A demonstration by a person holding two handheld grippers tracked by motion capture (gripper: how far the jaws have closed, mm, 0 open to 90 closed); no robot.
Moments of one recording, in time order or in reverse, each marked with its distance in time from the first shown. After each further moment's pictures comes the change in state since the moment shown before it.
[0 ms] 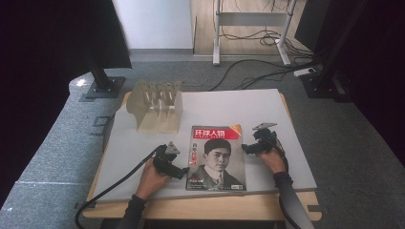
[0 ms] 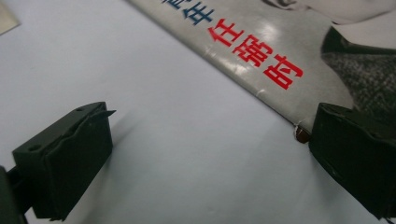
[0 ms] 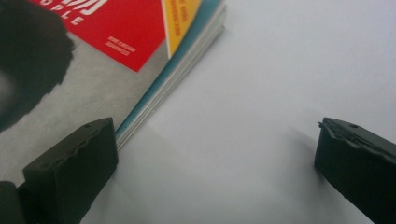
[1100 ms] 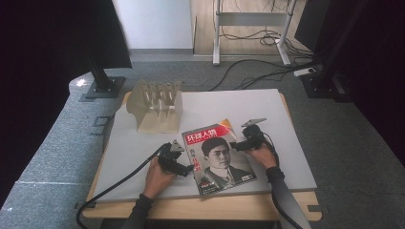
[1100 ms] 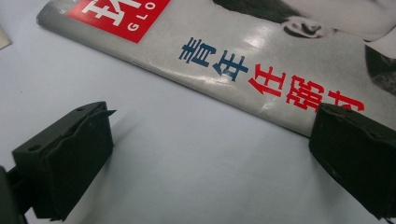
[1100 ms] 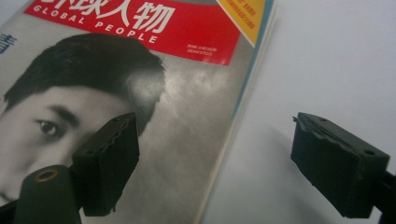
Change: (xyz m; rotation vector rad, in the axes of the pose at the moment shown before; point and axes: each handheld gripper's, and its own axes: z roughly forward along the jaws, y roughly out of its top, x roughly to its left) left arm -0.001 0.012 0.012 -0.014 0.020 -0.029; right arm 0.027 0.029 0.009 -0.007 0.180 -0.026
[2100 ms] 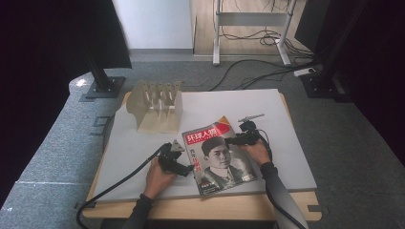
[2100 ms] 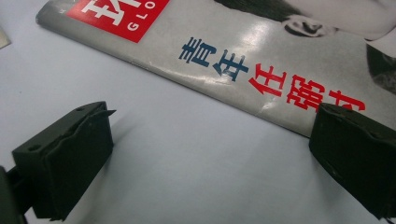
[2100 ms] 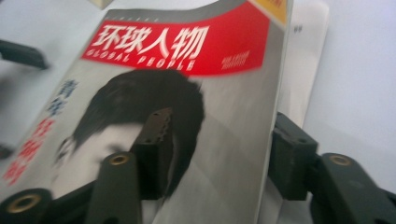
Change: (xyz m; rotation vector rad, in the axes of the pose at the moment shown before) left arm 0.000 0.000 0.001 0.004 0.002 -0.002; right arm 0.001 0.016 0.012 -0.008 0.164 0.148
